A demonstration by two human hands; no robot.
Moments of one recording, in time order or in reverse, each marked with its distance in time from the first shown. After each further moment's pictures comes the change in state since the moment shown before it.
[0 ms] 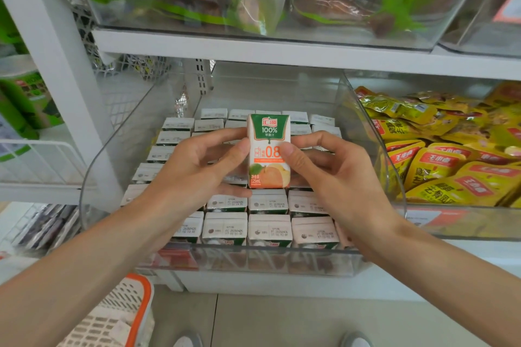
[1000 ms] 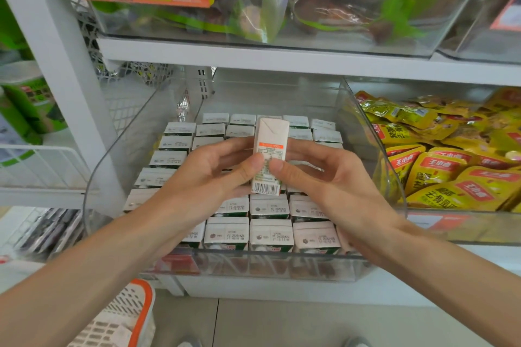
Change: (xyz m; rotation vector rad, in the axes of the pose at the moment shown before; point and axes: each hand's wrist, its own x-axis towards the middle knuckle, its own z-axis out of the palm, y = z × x) left_hand 0.000 0.002 0.004 0.020 -0.112 -0.019; right_hand -0.001 -0.004 -0.001 -0.048 -0.145 0.023
